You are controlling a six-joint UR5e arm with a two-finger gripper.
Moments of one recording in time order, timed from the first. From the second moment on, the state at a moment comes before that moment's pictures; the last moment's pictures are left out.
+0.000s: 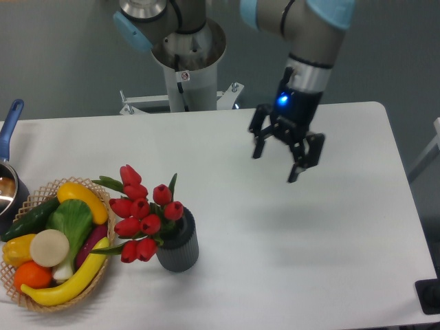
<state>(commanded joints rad) 2.71 -1.67 -1.84 -0.96 0.91 1.41</state>
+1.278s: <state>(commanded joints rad) 2.53 -1.83 -1.84 -0.80 0.73 1.26</state>
